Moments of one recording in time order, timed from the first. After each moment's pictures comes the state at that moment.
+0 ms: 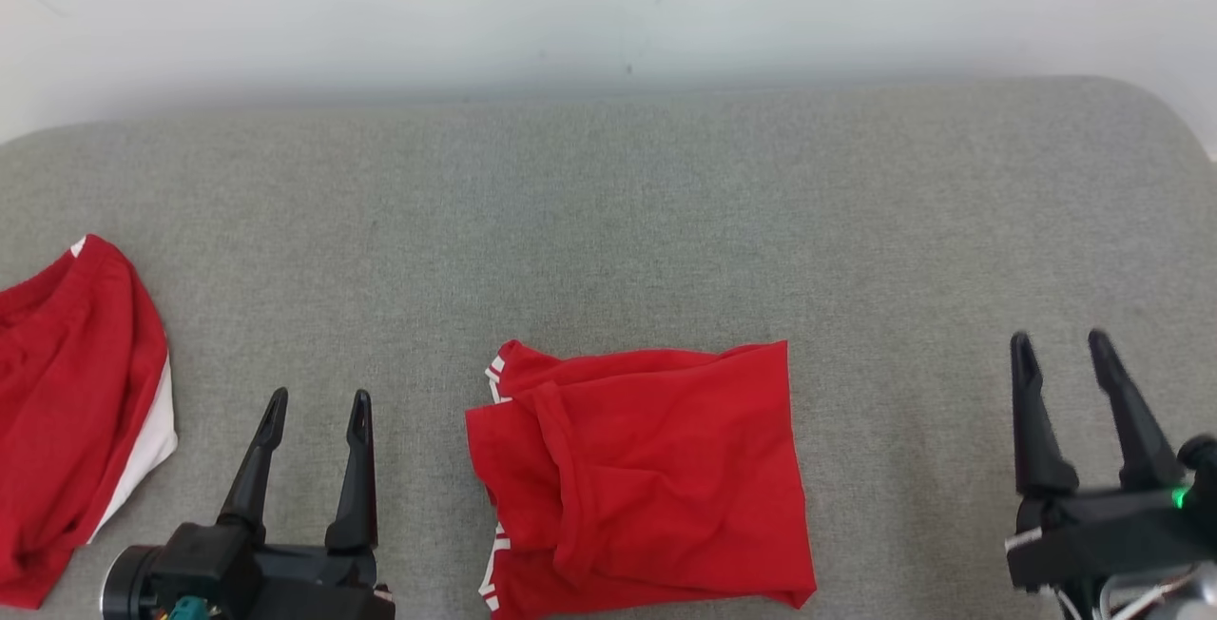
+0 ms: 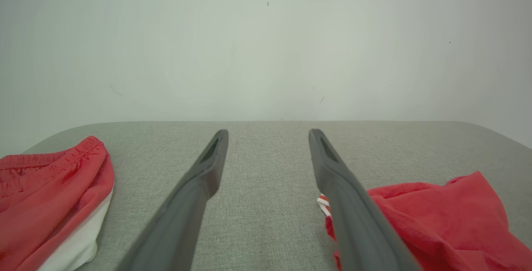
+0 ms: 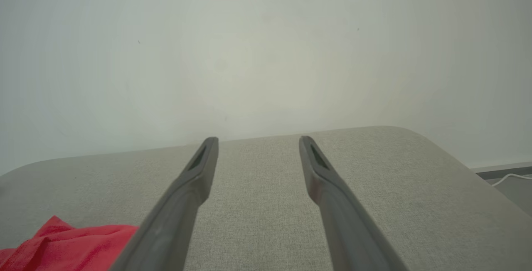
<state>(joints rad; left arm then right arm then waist) -0.16 0.09 -0.08 -0.01 -0.14 0.05 -0.26 -0.07 -0.24 0.10 -0.12 0.30 0.13 -0.15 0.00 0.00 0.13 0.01</state>
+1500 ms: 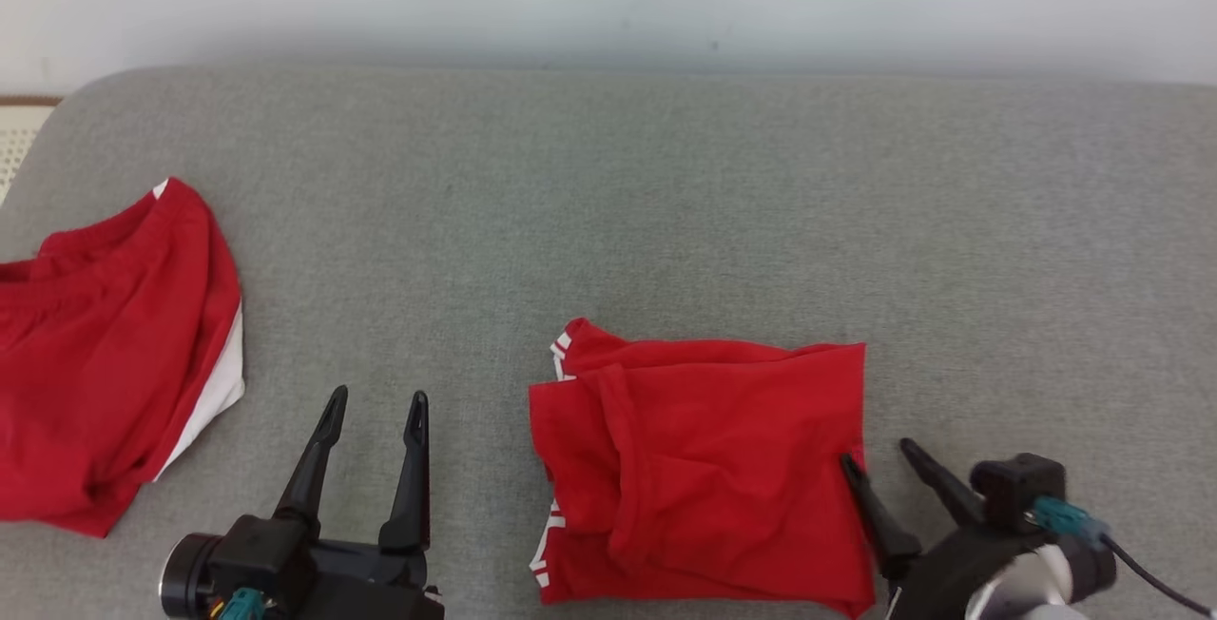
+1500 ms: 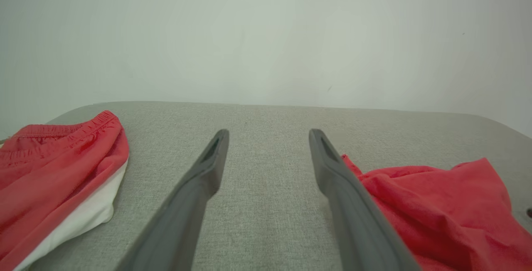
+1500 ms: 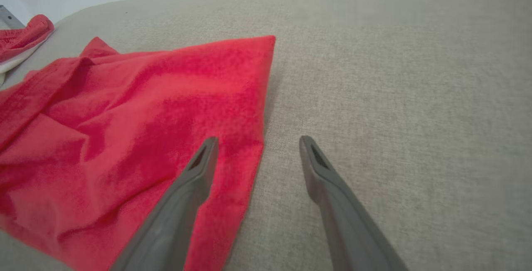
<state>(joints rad) -0.17 0.08 -0.16 0.00 -0.15 0.06 -0.26 -0.14 -0.31 0.40 0.19 0.38 0.13 -0.02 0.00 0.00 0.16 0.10</state>
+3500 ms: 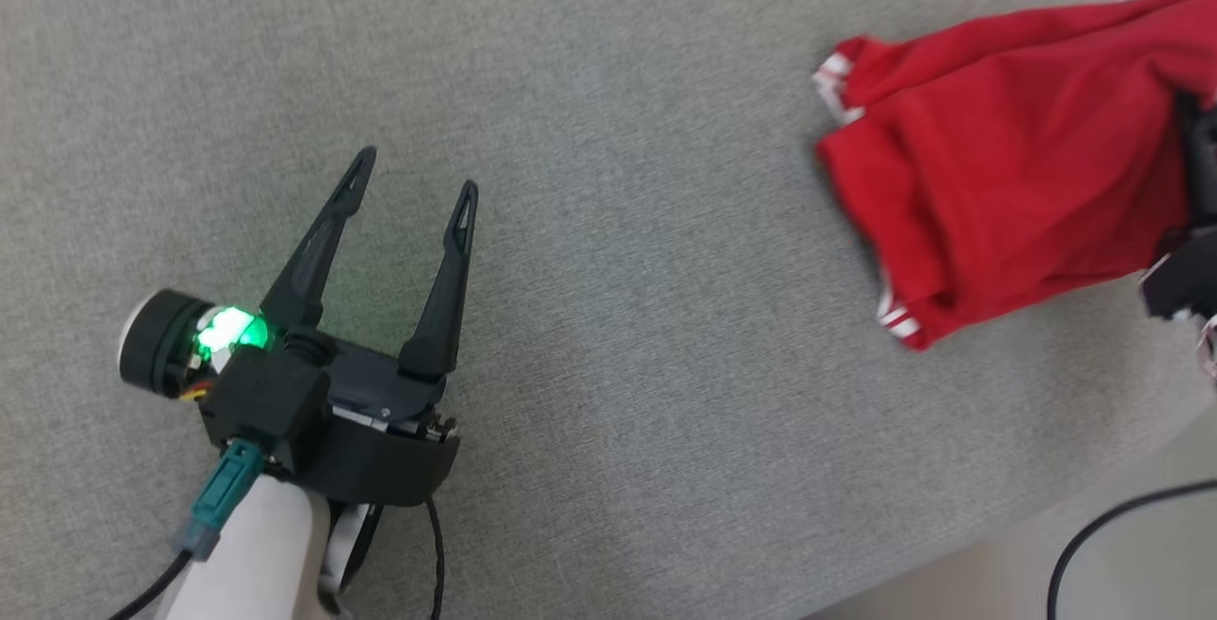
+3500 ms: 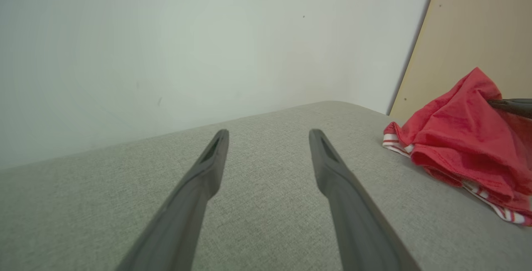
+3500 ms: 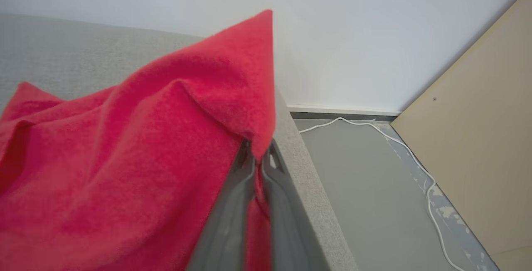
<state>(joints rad) -0.46 0.14 -0.24 -0.18 -0.03 0.01 -0.18 -0.72 -0.61 0.37 0.55 0.43 0.13 -0.24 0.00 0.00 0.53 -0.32</state>
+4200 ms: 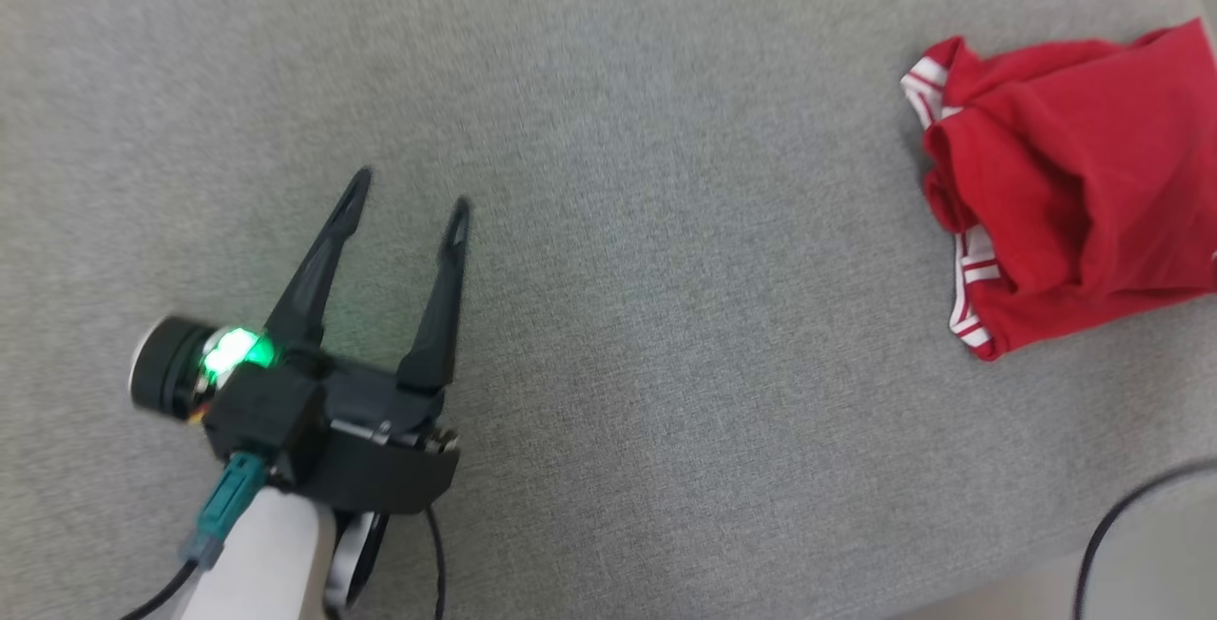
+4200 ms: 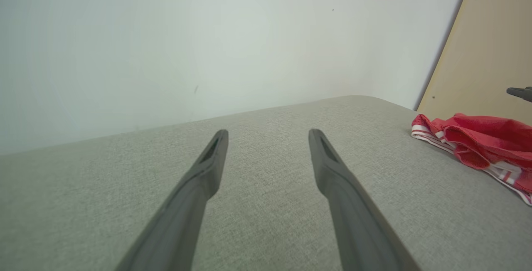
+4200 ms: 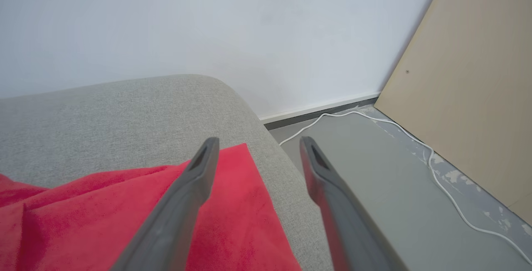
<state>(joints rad) -0.47 0.13 -0.26 -0.14 -0.05 0.03 -0.21 -0.78 -0.57 0.14 0.72 0.46 0.13 -0.26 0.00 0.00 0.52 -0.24</state>
